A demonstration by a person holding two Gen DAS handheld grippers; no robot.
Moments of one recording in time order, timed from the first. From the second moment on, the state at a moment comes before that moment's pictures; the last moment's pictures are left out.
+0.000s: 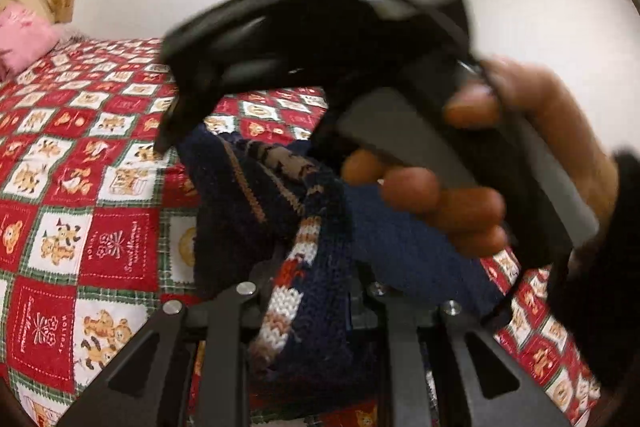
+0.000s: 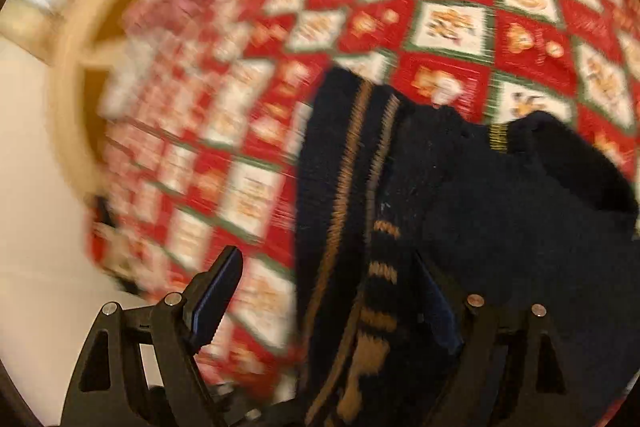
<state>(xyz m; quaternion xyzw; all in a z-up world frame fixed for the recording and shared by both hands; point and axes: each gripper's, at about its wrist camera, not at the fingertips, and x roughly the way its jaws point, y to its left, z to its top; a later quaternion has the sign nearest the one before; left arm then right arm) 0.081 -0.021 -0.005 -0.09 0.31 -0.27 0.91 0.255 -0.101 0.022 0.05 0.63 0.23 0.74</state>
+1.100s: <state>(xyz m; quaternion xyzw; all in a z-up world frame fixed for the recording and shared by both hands) 0.022 -0.234 -0.010 0.01 0.35 -0.41 0.85 0.145 -0.429 -0.010 0.23 0.52 0.18 0.81</state>
